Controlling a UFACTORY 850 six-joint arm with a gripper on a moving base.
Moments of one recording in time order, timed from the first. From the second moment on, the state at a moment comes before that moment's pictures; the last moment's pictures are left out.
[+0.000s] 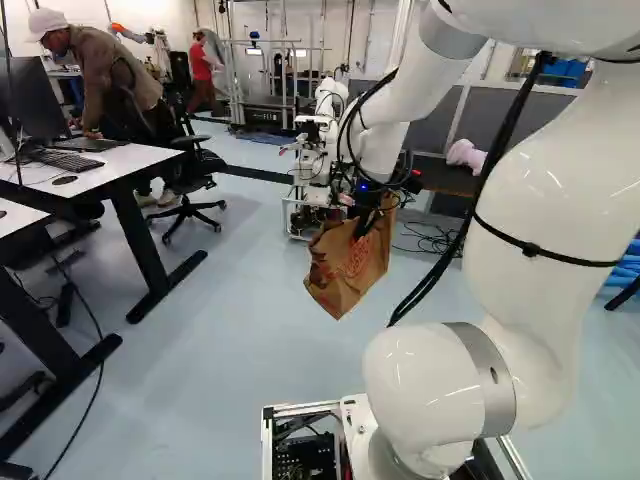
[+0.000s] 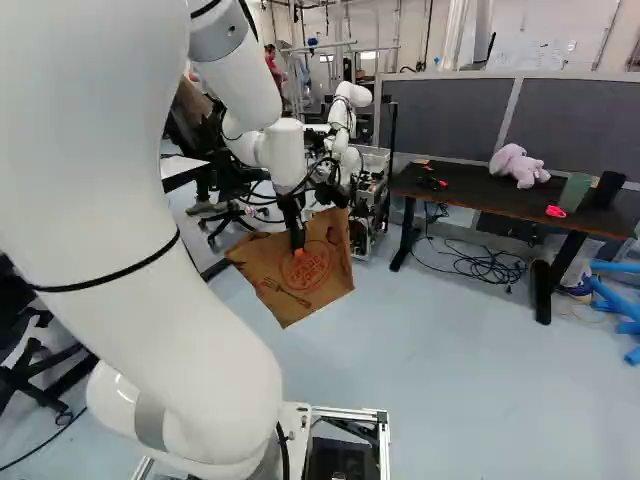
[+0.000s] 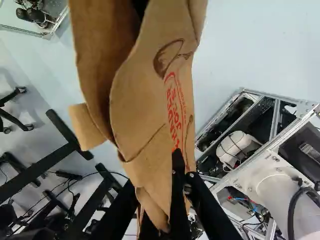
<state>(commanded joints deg) -3.9 -4.4 -45.4 7.8 -35.8 46.4</state>
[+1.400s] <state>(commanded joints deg) -3.9 -4.4 -45.4 7.8 -35.8 46.4</state>
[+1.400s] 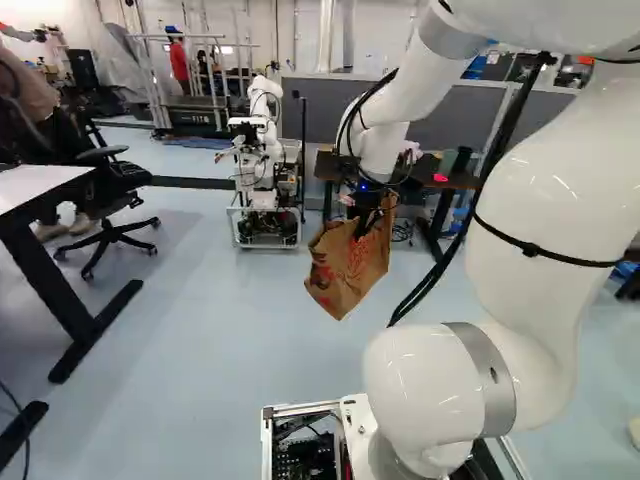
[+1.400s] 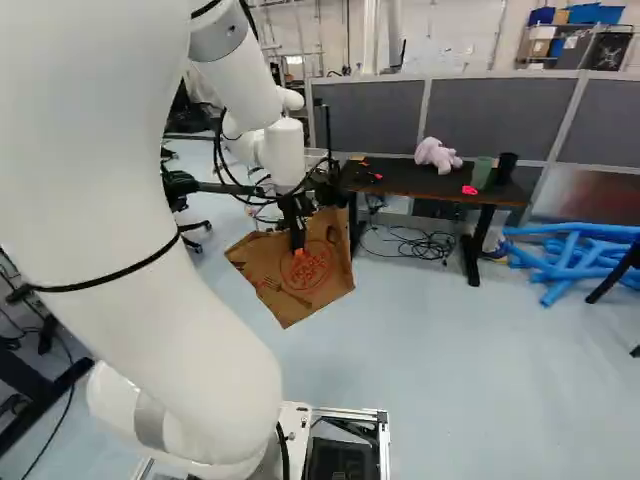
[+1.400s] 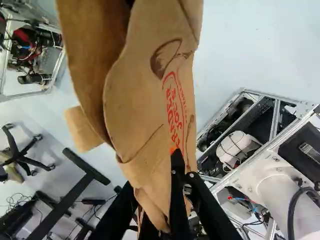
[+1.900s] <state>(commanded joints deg) -3.9 -4.4 -45.4 7.8 -35.8 46.4</state>
